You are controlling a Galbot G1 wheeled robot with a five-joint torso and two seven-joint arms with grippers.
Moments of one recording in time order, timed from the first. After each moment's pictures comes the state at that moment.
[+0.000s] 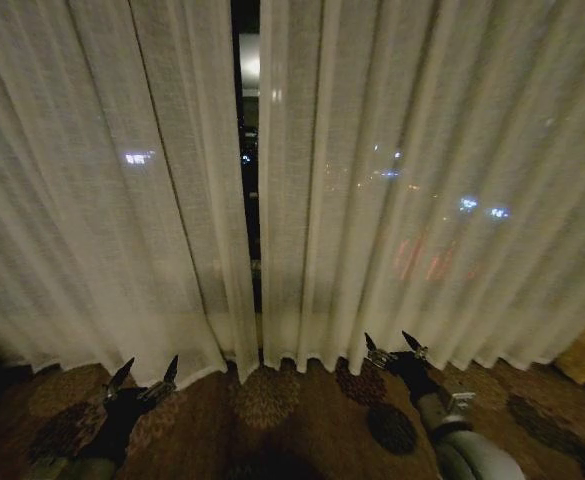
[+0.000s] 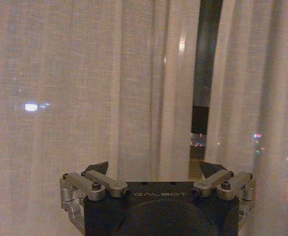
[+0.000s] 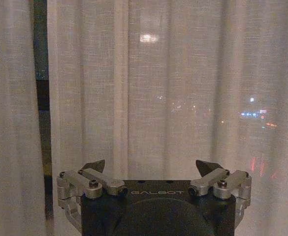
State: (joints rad) left arm 1.88 -1.44 -0.89 -2.42 -0.43 0.11 0.15; right arm -1.56 1.28 0.70 2.27 0.32 -0.32 0.02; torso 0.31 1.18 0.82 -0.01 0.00
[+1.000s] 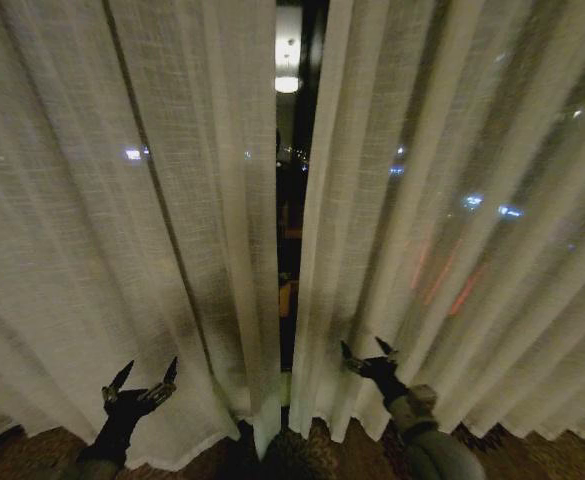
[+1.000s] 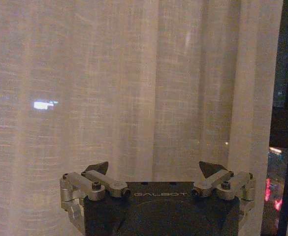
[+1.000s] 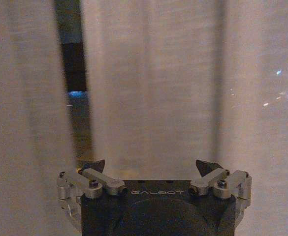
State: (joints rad) left arm 1.88 -1.48 -0.90 -2.40 -0.42 0.11 0.15; right arm -1.44 1.32 0.43 2.08 0.26 -0.27 0.01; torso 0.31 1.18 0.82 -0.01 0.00
